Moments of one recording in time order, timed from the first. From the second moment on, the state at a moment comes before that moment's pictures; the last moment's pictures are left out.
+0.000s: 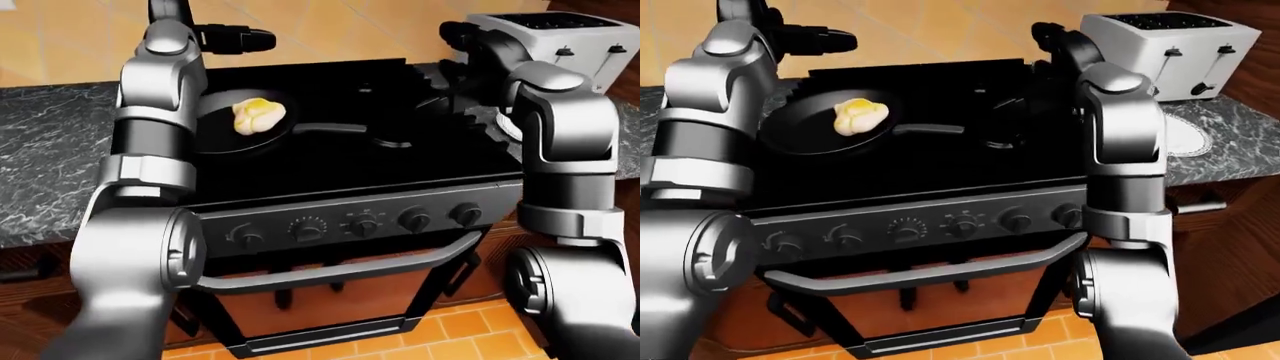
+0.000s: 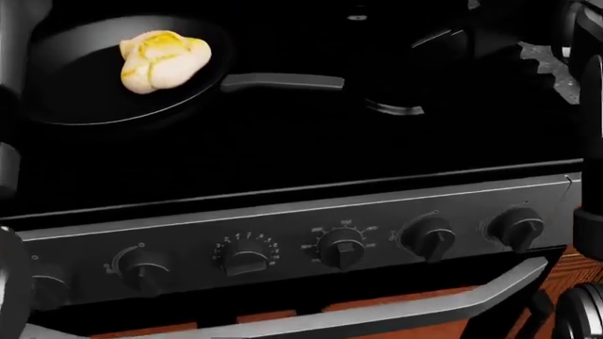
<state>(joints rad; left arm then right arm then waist) -1.43 0.36 0.14 0.88 -0.03 0.44 0.17 -1.11 -0.45 -0.15 0.30 -0.12 0.84 0.46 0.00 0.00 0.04</state>
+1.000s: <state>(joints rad) -1.63 0.40 0.06 1.24 0.33 0.12 0.00 -1.12 -0.44 -0.13 0.31 -0.13 0.83 0.49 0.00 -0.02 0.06</state>
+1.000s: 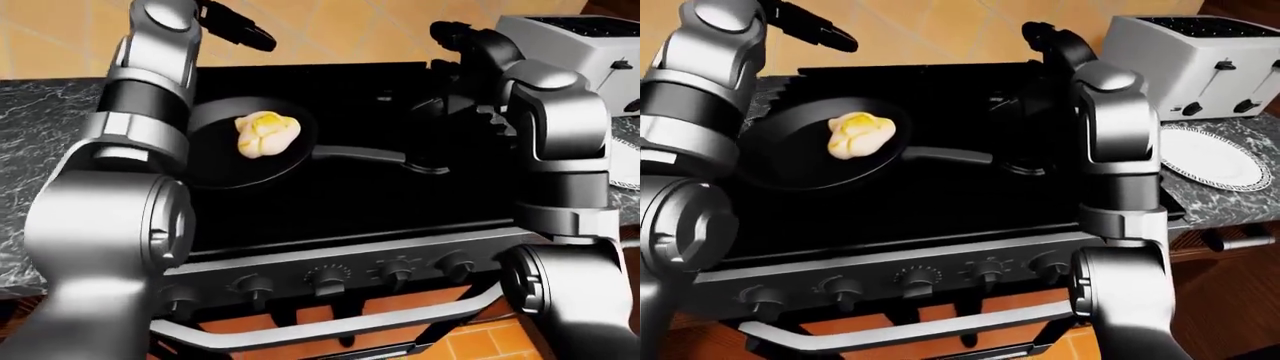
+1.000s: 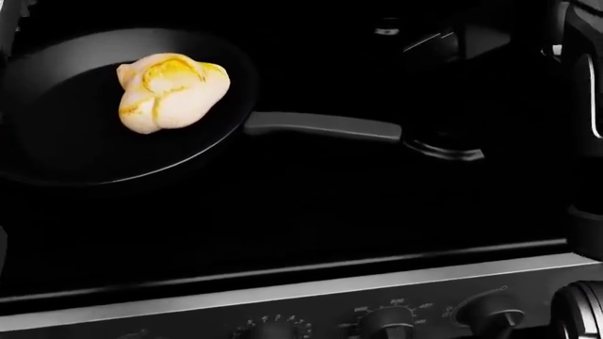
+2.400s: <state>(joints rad) -1.57 0.36 -0.03 1.28 1.05 -0.01 -0.61 -1.13 -0.43 -0.13 0.34 -0.13 0.81 0.50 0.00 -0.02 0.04</state>
